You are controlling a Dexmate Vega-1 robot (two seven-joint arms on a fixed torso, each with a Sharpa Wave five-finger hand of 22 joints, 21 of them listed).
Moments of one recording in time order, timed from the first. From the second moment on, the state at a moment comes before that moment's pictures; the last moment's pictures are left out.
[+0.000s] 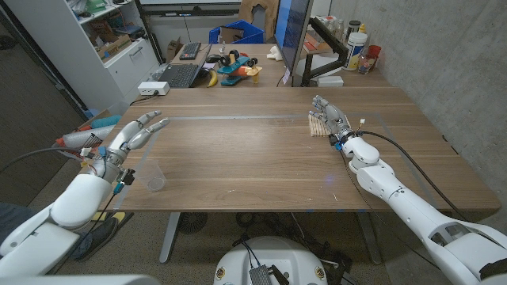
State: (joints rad) left arm 1.70 0.71 -0.34 -2.08 0.00 -0.10 0.15; left_hand 0.31 0.04 0.46 -0.12 0.18 0.10 0.09 0.20 0.18 0.01 0.08 0.23 0.21 -0.01 0.12 0.19 0.18 -0.08 0.09 0.19 0.17; right arm -0.75 -0.45 -0.44 -1.21 0.57 0.31 0.04; right_hand 0.35 0.11 0.33 -0.13 0.18 0.23 0.09 0.21 0.20 0.19 0.12 0.21 0.20 0.09 0.05 0.24 0.23 0.30 0.03 0.28 0.17
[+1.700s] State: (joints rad) left arm 1.82 0.59 -0.42 -2.23 0.37 0.03 0.14; left_hand 0.33 0.04 0.46 -0.14 0.18 0.11 0.08 0.20 0.18 0.02 0.06 0.23 0.21 0.00 0.10 0.19 0.18 -0.08 0.10 0.19 0.17; right arm -0.76 -0.46 -0.43 -1.22 0.57 0.32 0.03; right_hand 0.35 0.11 0.33 -0.13 0.18 0.23 0.08 0.21 0.20 0.19 0.12 0.21 0.20 0.10 0.06 0.24 0.23 0.31 0.03 0.26 0.17
